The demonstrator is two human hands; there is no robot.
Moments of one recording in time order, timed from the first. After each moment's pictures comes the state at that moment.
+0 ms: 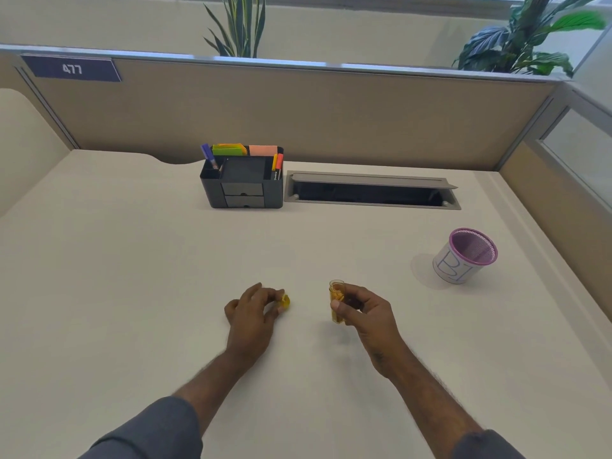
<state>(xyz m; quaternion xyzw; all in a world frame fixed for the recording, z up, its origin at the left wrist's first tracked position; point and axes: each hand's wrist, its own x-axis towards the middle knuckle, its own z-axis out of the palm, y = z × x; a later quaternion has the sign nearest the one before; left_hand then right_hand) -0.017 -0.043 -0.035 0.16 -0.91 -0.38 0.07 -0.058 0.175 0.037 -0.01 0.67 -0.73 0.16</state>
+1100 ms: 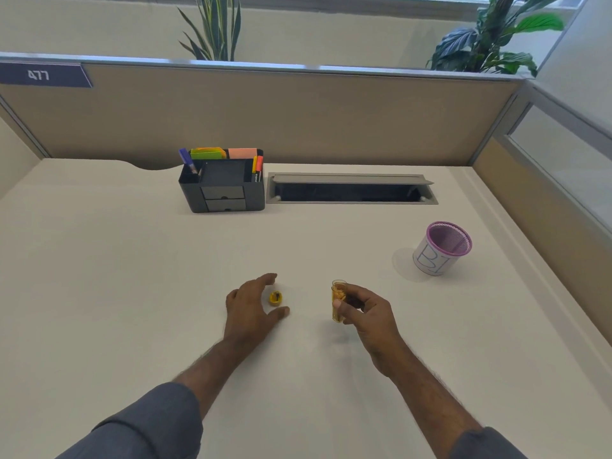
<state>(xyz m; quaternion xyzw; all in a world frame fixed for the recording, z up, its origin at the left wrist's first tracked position) -0.041 -0.033 -0.030 0.10 -0.92 -0.36 0.08 -0.056 0.200 0.033 0.01 0.68 -0.72 0.13</state>
